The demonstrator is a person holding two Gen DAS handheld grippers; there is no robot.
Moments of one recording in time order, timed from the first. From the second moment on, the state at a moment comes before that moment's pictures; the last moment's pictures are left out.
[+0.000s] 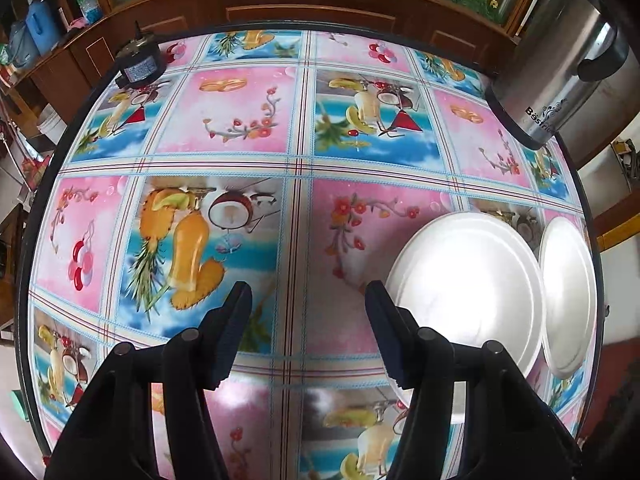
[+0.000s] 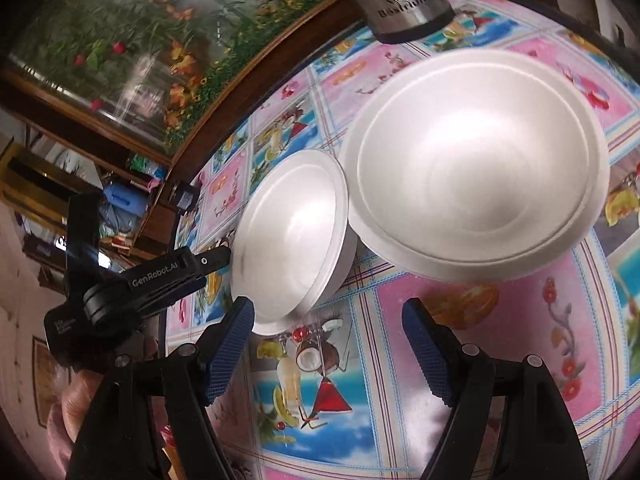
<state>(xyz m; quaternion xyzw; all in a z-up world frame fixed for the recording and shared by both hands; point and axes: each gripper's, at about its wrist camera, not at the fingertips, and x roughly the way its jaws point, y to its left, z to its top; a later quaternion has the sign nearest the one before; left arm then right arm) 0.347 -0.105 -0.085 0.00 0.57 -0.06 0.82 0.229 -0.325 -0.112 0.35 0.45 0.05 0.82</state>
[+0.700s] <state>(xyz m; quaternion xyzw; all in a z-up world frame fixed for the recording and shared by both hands) 0.344 -0.124 -0.088 -0.01 0.56 -0.10 0.82 0.237 -0.333 -0.132 0.40 0.43 0.03 0.81</state>
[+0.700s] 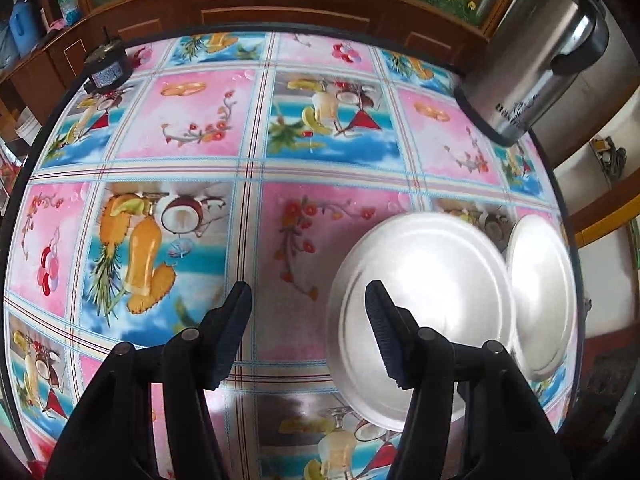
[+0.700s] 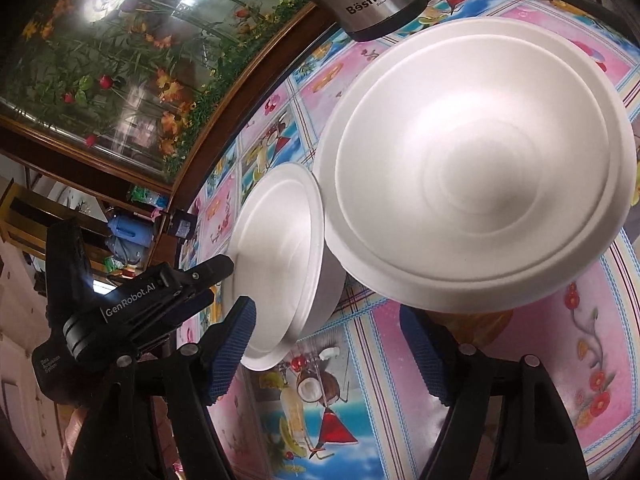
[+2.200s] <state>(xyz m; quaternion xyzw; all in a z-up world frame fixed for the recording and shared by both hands) 0.242 -0.089 -0.028 0.03 0.50 -0.13 0.85 0.169 -0.237 -0.031 0.17 0.33 0.03 0.93</state>
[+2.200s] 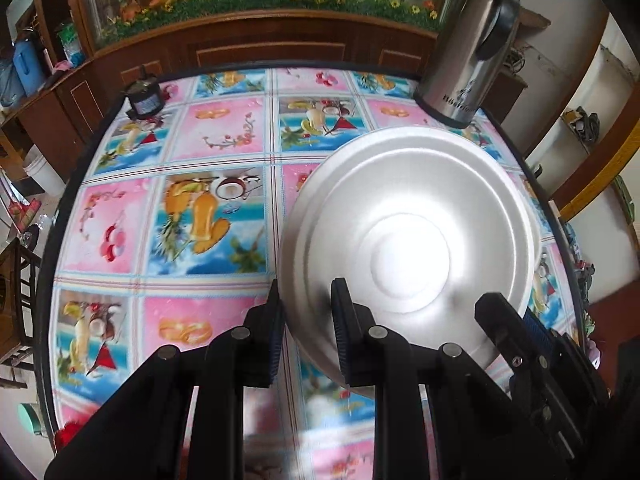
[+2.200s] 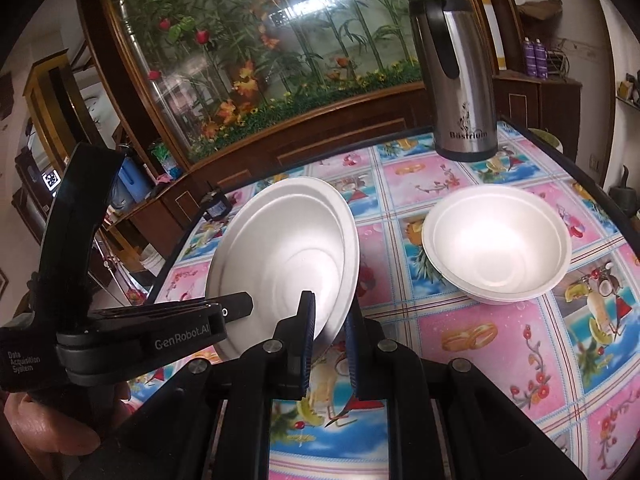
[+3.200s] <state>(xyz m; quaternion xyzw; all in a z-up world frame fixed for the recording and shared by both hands) 0.079 0.085 0.057 -0.05 0.39 -0.08 0.92 0.033 -0.072 0.059 0.03 0.23 0.11 0.97</state>
